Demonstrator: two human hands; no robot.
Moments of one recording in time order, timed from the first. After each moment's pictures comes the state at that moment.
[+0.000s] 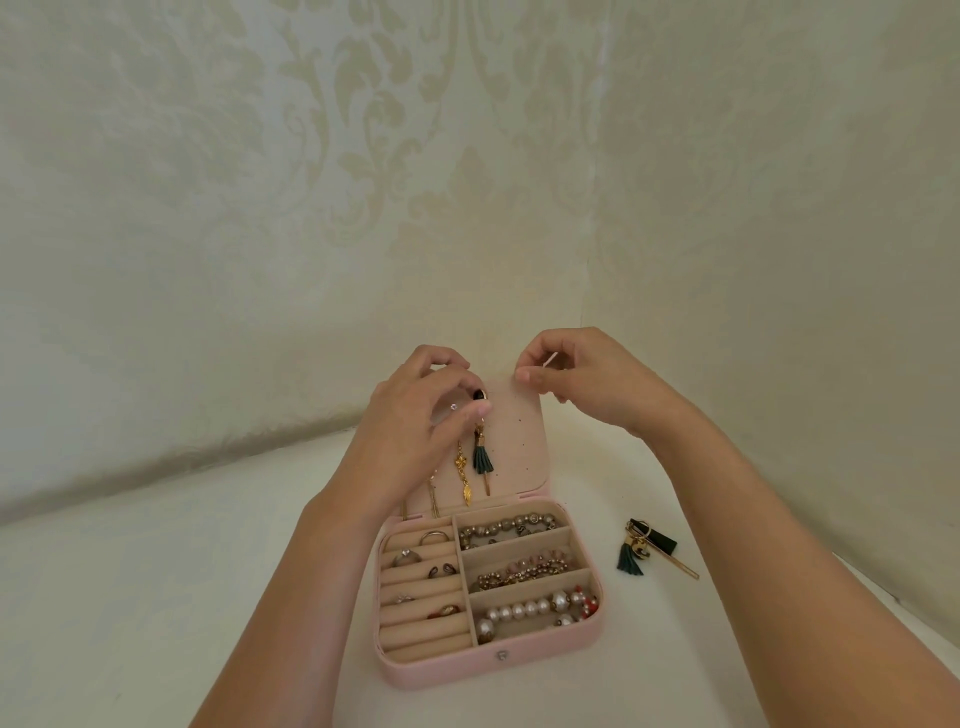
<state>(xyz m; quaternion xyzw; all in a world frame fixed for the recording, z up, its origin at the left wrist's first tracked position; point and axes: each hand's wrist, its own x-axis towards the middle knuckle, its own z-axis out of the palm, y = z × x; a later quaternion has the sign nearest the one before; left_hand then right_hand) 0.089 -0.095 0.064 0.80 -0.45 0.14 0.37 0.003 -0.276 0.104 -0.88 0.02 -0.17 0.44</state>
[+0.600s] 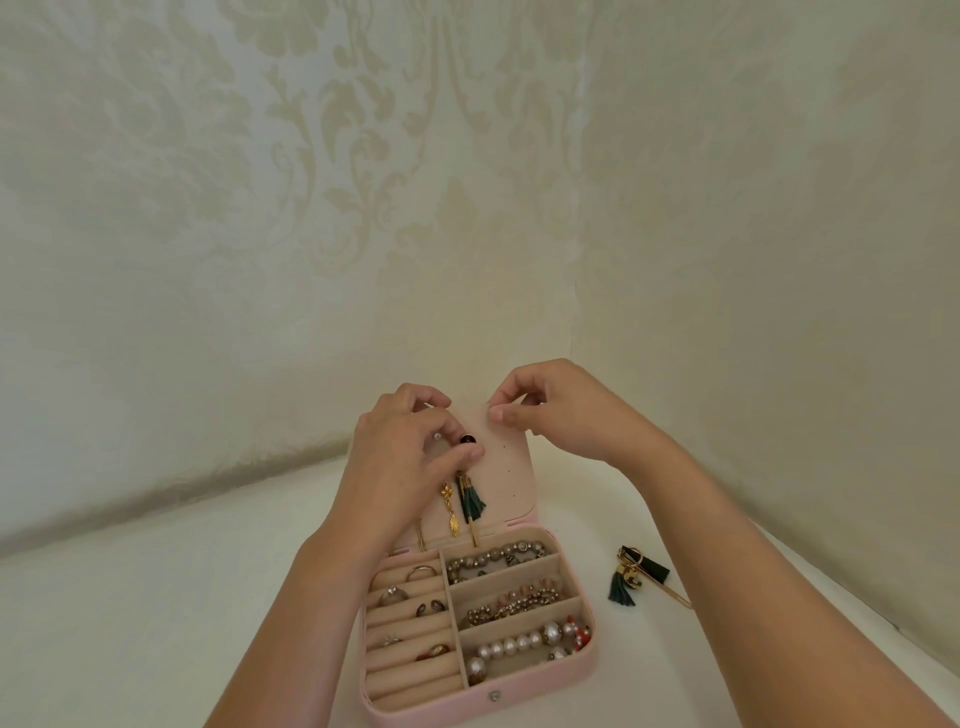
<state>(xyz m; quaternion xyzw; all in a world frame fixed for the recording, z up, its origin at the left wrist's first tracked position) 0.081 -0.102 0.065 0.84 -0.38 0.15 0.35 0.008 -0.271 0.101 -0.90 0.03 -0.15 0.41</state>
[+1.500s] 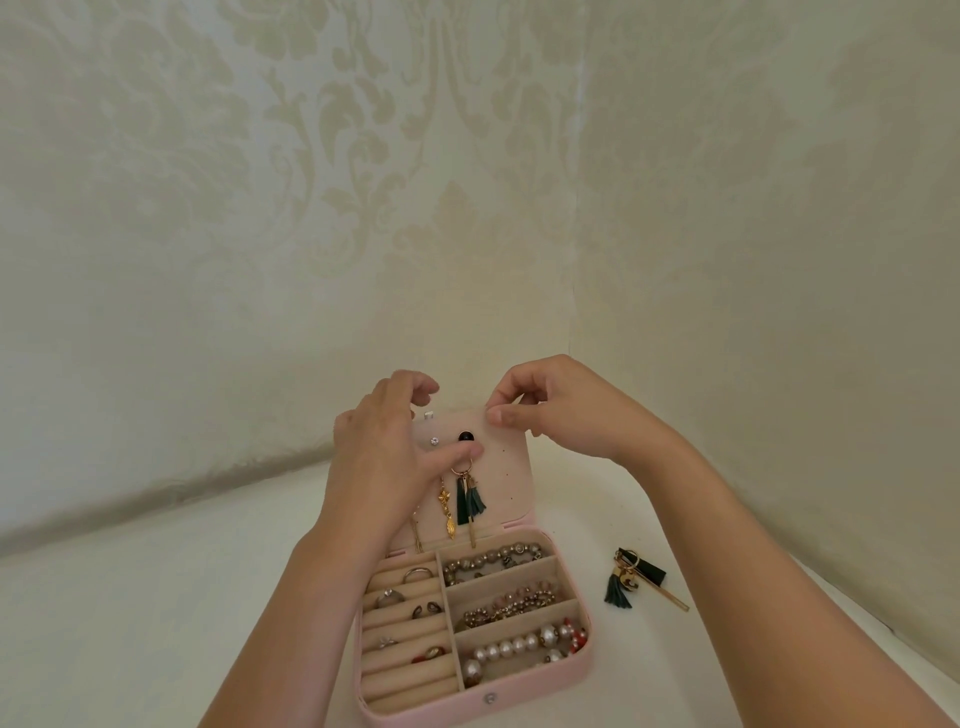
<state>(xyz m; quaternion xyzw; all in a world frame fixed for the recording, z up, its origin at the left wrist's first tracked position) 0.076 -0.102 0.073 0.86 -0.32 0.19 0.35 -0.001 -0.271 0.110 -0.90 0.00 -0.13 0.42</state>
